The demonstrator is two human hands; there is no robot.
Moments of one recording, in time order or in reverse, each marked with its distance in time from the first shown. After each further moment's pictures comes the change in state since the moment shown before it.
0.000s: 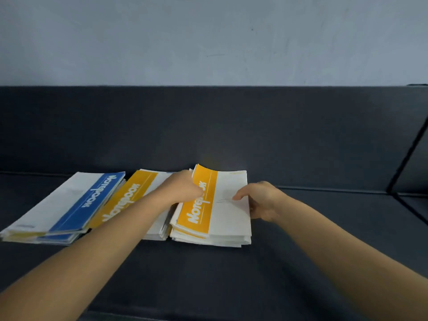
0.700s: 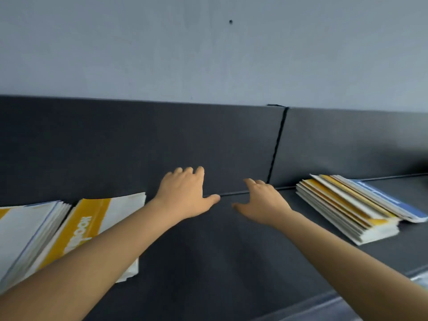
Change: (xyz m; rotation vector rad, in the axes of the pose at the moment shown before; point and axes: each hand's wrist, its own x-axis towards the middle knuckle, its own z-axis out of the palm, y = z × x) left_hand -0.004 0.178 0.098 0.600 0.253 0.626; right_hand -0.082 0.022 -0.178 -1.194 0.654 -0.194
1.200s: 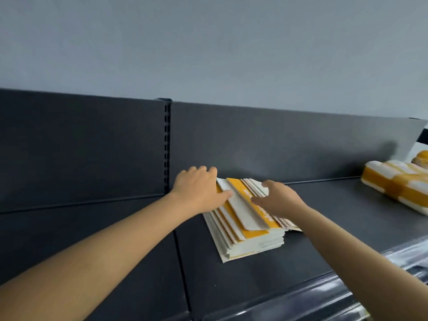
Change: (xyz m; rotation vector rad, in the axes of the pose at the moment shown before) left_hand 0.124 0.301 0.007 -0.119 -0.039 0.074; right_hand 0.018 0.325 -0.084 0.054 -0.033 0.217
